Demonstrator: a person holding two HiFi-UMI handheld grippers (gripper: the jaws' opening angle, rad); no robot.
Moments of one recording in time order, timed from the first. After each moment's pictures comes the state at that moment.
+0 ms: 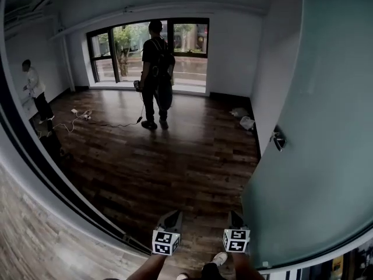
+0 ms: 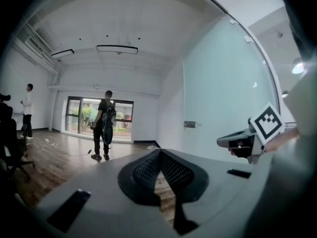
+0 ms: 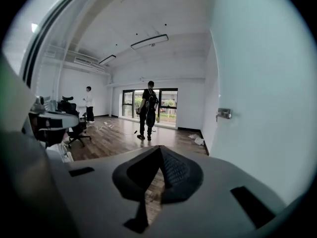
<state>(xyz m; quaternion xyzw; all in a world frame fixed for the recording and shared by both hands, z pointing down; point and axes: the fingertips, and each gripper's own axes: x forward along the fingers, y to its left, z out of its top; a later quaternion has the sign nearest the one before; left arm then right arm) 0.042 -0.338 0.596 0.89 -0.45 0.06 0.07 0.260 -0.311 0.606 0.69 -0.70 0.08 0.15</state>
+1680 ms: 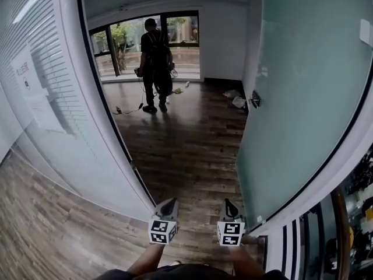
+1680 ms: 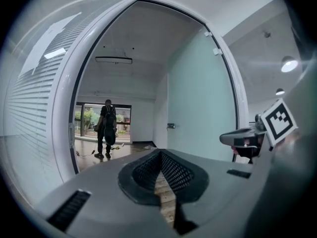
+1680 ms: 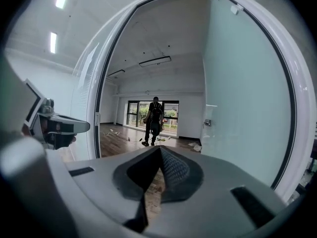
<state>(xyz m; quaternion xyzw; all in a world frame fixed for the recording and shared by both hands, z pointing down) 0.025 0.027 0.565 0.89 -0.45 0.06 0.05 0.221 0.068 0.567 0.69 -0.71 0.03 0.11</state>
